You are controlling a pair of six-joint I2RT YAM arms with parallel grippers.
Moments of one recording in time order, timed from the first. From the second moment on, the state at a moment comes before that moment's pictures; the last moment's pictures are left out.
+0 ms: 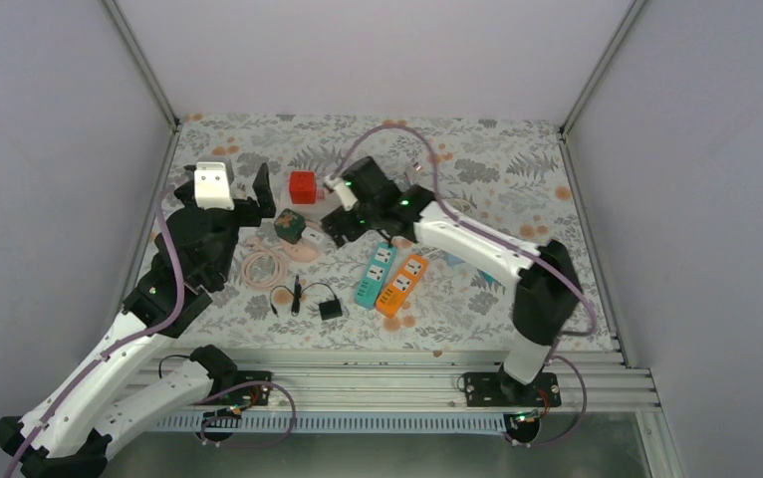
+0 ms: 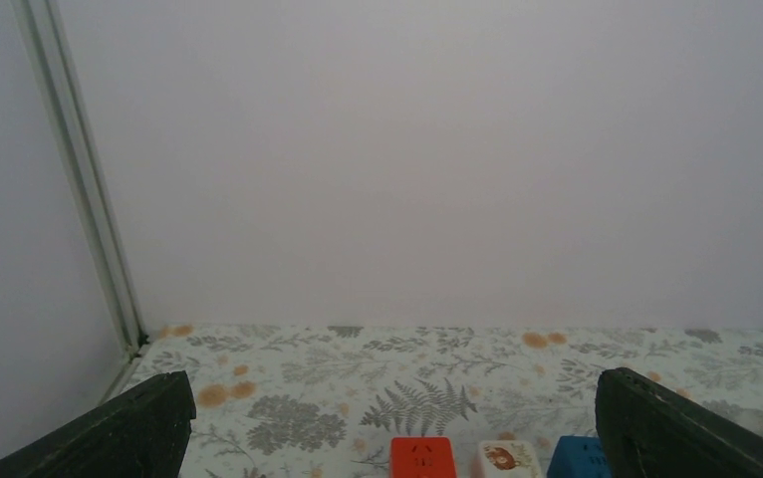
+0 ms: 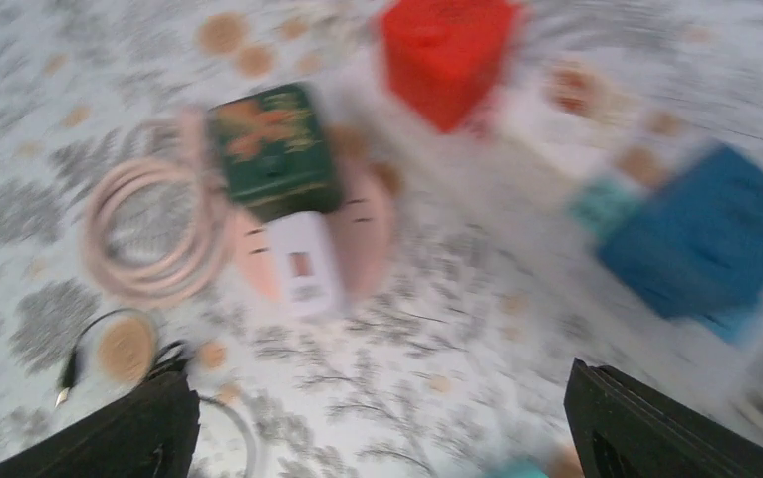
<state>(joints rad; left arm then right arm) -0.64 0.72 0.92 -0.21 -0.61 -0.09 0.87 1.81 1.55 -0.59 -0.04 0.05</state>
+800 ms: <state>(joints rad) -0.63 0.81 0.78 -0.05 -0.33 -0.17 0.38 1.44 0.80 -0.49 0.25 0.63</state>
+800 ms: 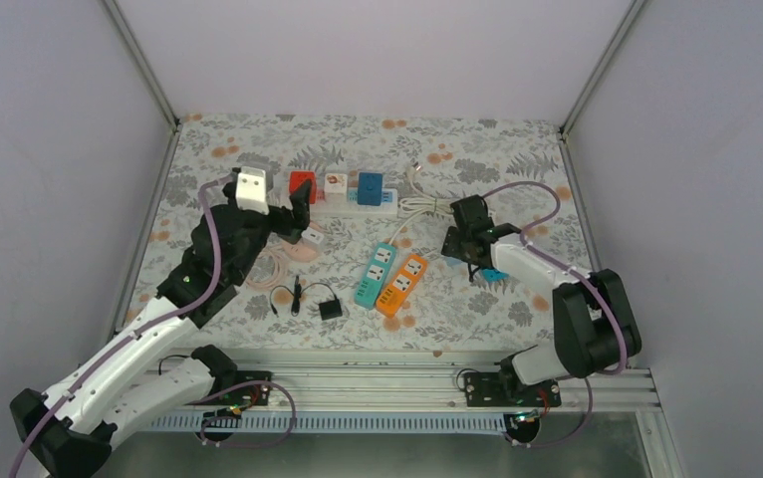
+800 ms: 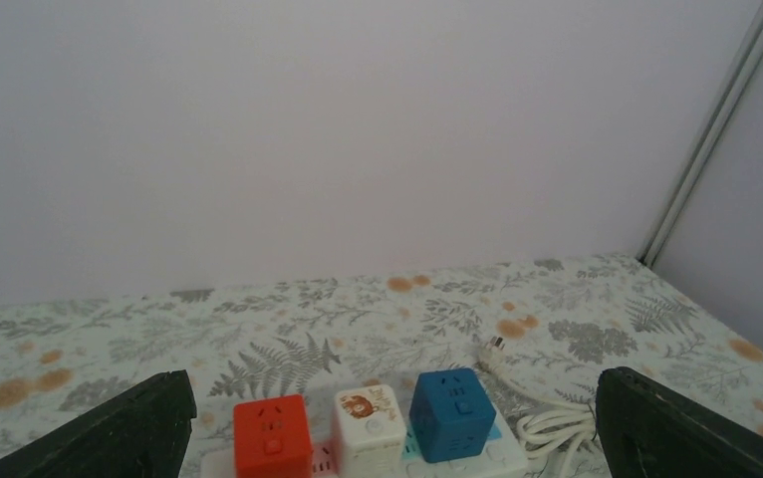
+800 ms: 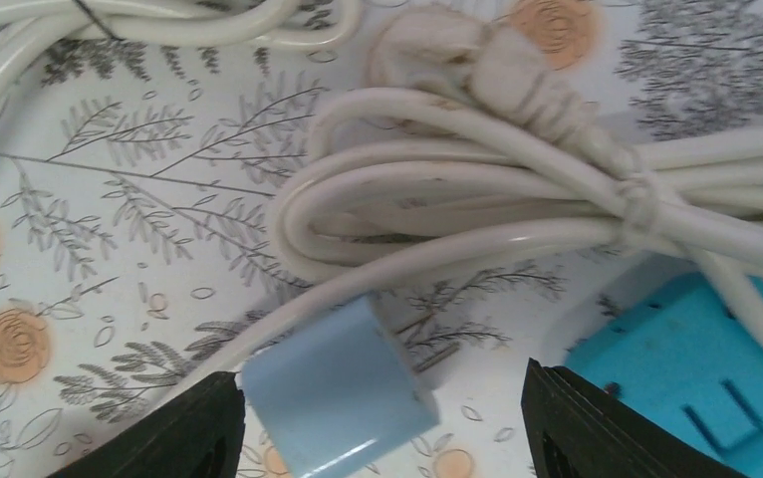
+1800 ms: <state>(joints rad) -0.63 0.90 0.79 -0.02 -0.30 -0.18 0.39 1.59 0.85 -0.43 0.18 0.51</state>
